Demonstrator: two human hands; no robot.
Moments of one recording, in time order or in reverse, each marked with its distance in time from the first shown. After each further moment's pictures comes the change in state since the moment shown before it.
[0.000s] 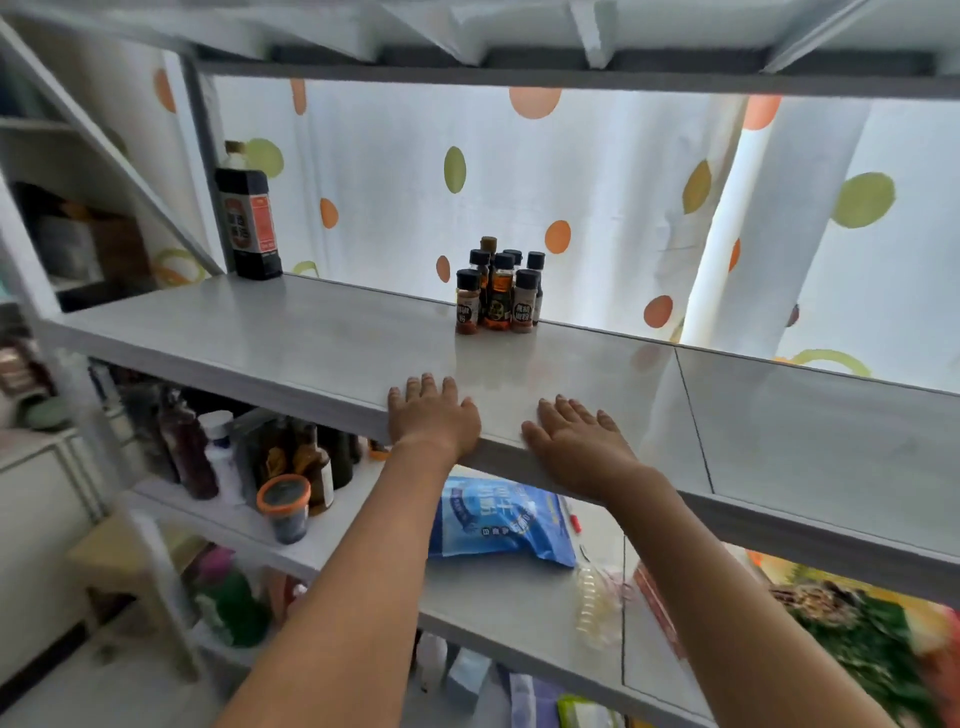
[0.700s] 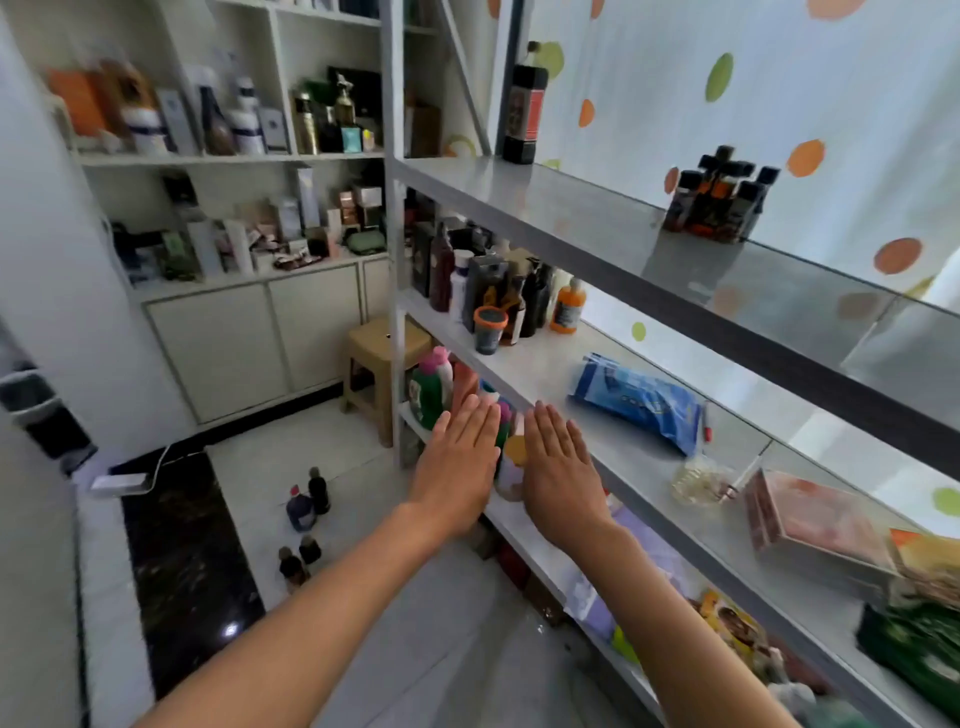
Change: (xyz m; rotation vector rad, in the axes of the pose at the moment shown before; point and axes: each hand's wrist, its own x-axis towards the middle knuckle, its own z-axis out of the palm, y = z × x) left_hand -0.373 -0.063 0.106 0.044 0.095 -0.171; right_hand -0.257 -0.090 0.142 -0.074 0.051 -0.630
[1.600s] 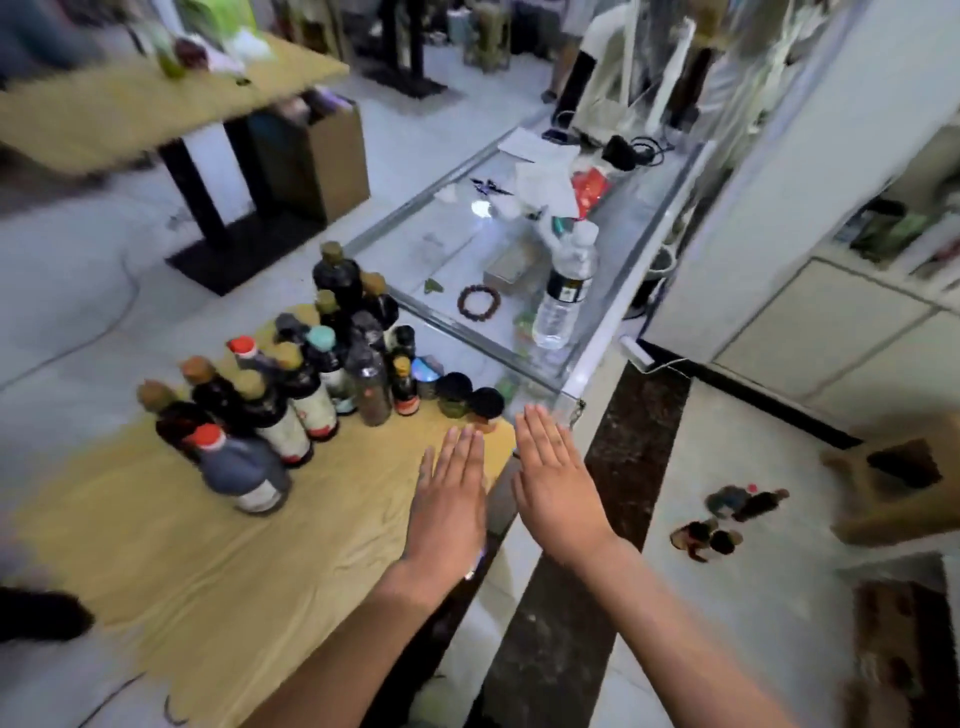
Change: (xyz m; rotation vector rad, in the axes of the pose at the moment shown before) left_hand -0.676 -0.329 -0.007 -0.078 0.222 -1.301; right_hand -0.239 -0.687 0.092 0.160 -0.031 -1.281
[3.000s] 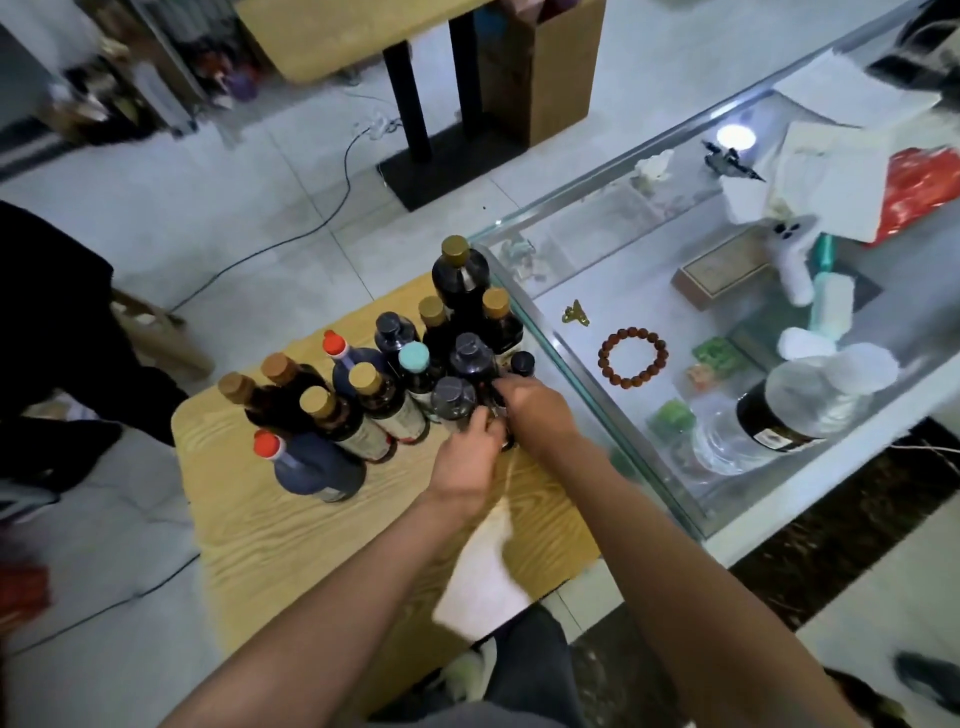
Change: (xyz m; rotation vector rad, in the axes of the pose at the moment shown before) left_hand 0.177 -0.115 0.013 0.128 -0.221 -0.558; right_hand 0.304 -0.037 0.140 0.351 -0.309 -0.495
